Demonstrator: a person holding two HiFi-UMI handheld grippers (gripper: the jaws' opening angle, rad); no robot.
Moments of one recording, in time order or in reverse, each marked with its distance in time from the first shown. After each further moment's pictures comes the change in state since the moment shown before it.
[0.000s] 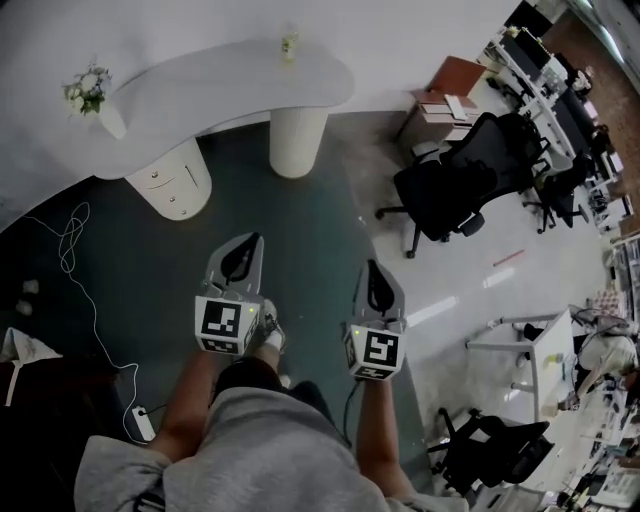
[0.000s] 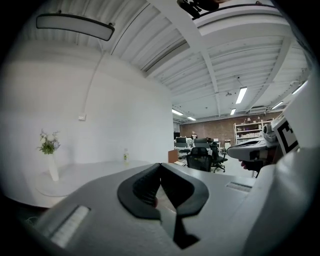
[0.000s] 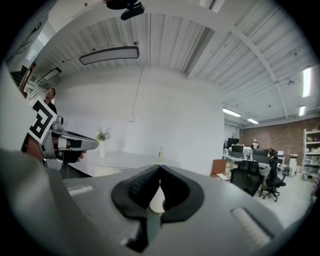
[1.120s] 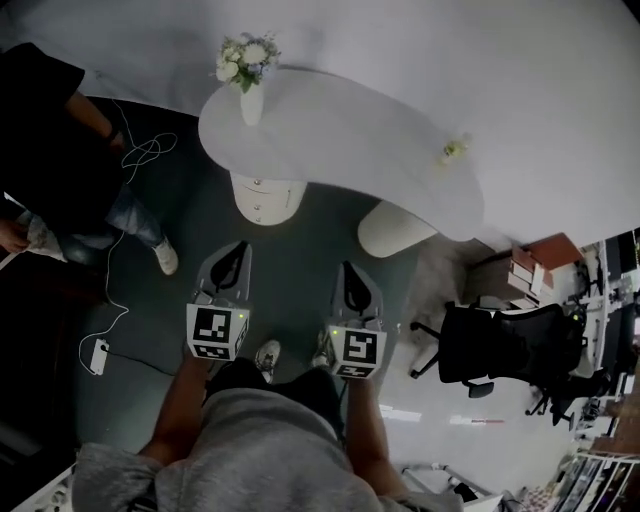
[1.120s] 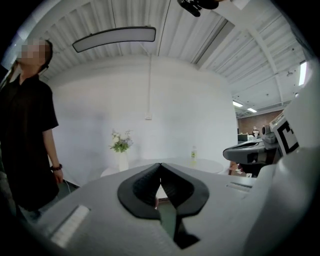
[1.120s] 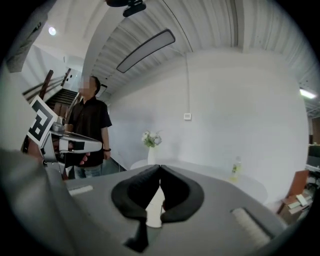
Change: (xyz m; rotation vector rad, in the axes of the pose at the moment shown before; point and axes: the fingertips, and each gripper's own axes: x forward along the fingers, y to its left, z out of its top) left arm -0.029 0.300 -0.032 -0.129 0.065 0.649; right arm 0.281 0.274 0.069 -0.103 -0.033 0.693
